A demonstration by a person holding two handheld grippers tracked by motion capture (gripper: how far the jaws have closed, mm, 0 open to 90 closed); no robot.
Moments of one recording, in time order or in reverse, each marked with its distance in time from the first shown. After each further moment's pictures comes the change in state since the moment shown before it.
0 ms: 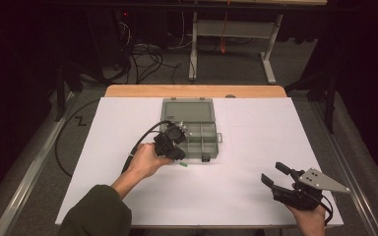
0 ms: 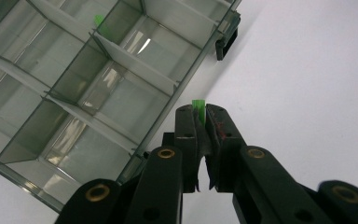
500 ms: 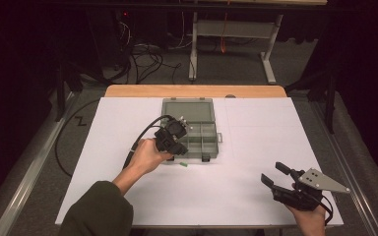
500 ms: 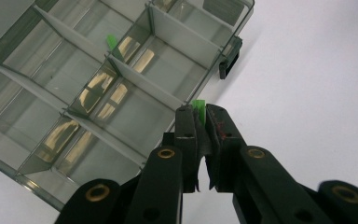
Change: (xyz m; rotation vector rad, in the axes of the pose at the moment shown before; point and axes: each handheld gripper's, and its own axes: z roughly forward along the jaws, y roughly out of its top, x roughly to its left) left arm 0.006 0.010 -0.007 -0.029 -0.004 -0.021; right arm 0.001 0.000 0.000 -0.003 0.001 -0.003
